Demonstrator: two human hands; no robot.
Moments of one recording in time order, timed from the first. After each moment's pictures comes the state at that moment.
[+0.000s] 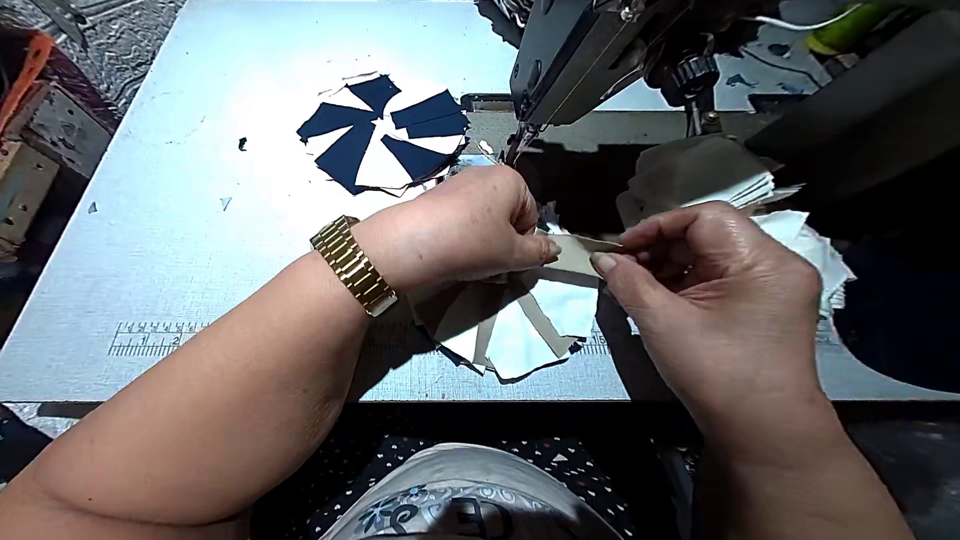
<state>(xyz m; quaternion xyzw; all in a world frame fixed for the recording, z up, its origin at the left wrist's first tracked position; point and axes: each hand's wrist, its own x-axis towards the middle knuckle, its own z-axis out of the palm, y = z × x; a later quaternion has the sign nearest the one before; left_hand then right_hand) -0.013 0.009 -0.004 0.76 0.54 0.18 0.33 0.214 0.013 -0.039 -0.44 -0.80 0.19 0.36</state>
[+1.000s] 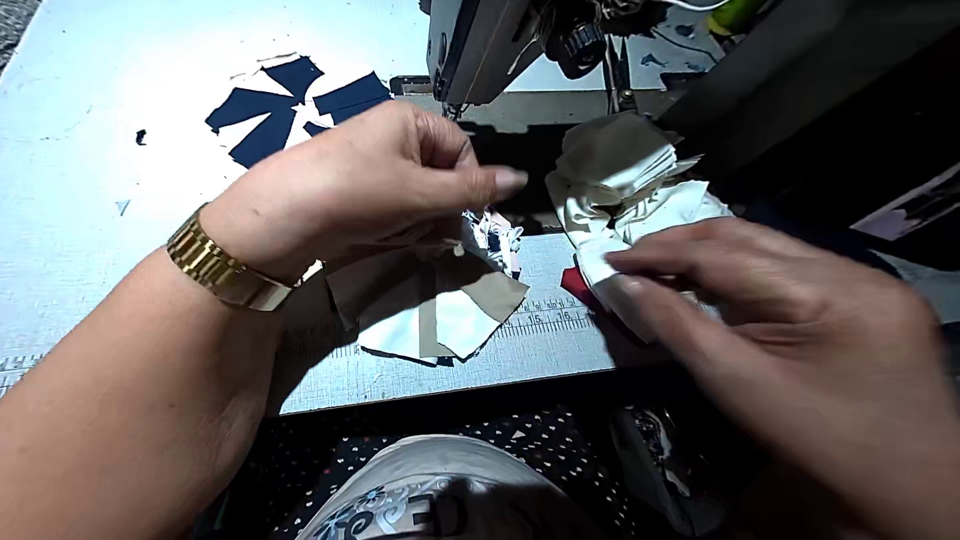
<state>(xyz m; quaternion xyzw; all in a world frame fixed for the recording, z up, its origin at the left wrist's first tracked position) -0.019 0.005 0.006 0.68 0.49 0.32 0.43 0.279 -0.001 -0.010 -0.37 -0.88 0.14 0.28</state>
